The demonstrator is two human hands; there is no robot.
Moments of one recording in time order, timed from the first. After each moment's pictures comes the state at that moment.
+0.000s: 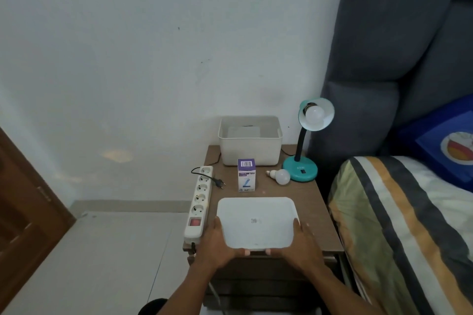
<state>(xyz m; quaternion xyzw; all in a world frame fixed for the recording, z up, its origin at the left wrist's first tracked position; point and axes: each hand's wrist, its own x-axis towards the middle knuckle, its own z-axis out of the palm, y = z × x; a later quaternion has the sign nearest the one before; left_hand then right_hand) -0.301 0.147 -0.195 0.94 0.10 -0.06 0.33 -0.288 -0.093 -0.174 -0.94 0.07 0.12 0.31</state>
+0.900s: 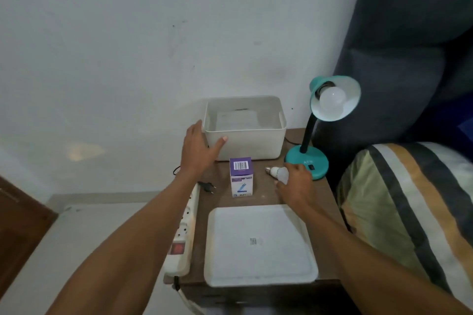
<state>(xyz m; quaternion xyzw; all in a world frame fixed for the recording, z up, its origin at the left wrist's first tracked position) -0.060 0.177 -0.088 0.91 0.08 0.16 0.37 -0.095 -0.070 -0.151 -0.96 0.08 -0.02 0.25</state>
